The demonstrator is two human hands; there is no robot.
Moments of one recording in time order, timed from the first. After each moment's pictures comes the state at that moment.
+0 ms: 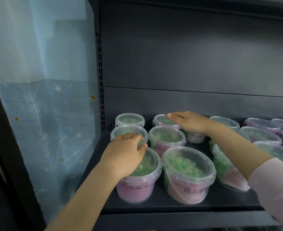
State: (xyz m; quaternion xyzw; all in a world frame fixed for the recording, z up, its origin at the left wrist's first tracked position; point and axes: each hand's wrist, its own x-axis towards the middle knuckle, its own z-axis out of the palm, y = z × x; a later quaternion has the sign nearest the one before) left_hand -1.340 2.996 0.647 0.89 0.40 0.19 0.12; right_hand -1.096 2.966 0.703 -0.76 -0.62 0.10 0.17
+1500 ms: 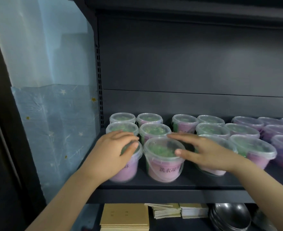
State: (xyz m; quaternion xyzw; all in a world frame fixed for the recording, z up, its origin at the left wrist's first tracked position) left_hand -1.368 2.946 0.637 0.90 0.27 0.35 0.05; right_hand -1.108 2.819 0.671 -0.64 -0.73 0.10 0.23
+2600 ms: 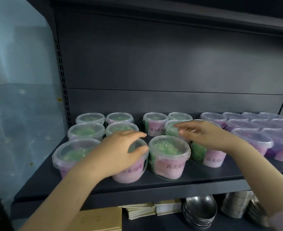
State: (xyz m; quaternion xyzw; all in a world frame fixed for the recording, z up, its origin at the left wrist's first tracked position) left_hand -1.273 2.910 0.655 0.93 0.23 0.25 0.11; right_hand -1.009 2.783 0.690 -0.71 -0.64 0.08 0.29
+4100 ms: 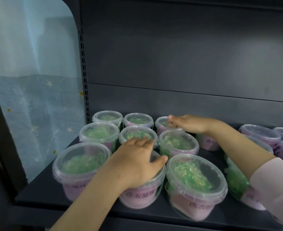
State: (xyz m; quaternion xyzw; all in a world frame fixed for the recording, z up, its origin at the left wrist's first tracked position) left_hand -1.231 2.927 0.652 0.91 0.40 0.08 0.10; right_hand -0.988 2.959 0.700 -0.72 -0.65 0.19 0.12
